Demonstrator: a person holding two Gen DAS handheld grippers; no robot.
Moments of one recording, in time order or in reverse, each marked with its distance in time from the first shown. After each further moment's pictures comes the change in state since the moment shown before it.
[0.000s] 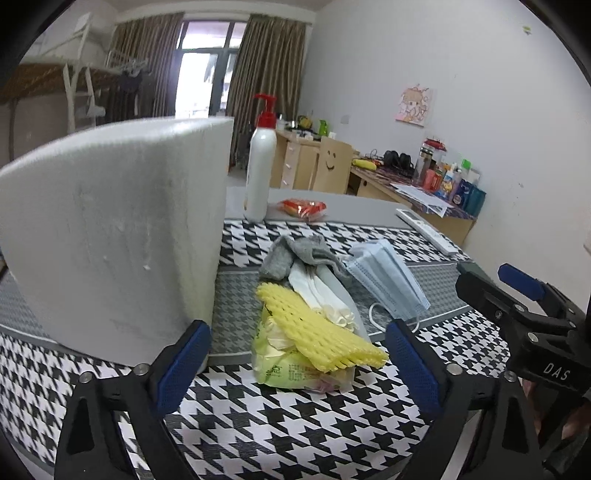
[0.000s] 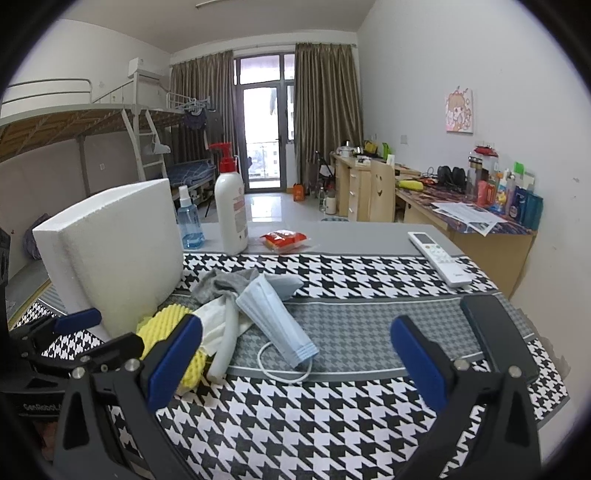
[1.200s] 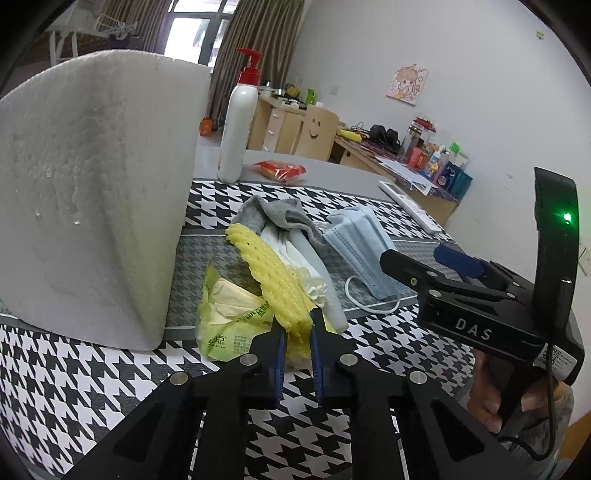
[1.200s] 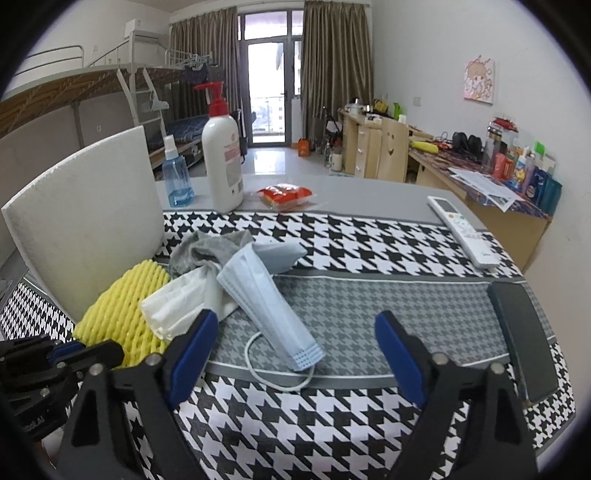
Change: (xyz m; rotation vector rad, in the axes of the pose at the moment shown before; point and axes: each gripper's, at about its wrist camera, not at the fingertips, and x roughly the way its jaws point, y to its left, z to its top) left arm 0.024 -0.003 -0.002 -0.039 0.126 -0.101; right arm 0.057 0.001 0.002 -0.030 0.194 0.016
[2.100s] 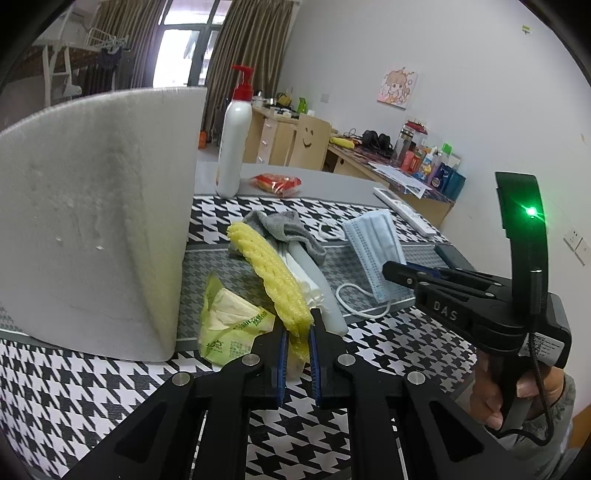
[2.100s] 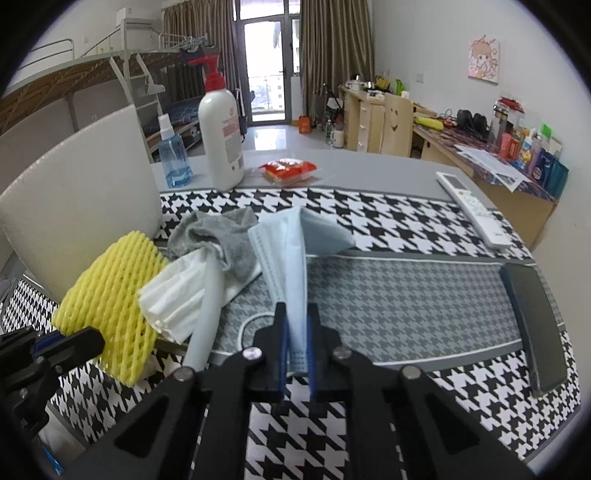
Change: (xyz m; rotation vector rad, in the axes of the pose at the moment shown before) left arm -0.018 -0.002 -0.001 0.049 -0.043 -0.002; right arm 0.001 0.004 -0.002 0.018 0.073 0.003
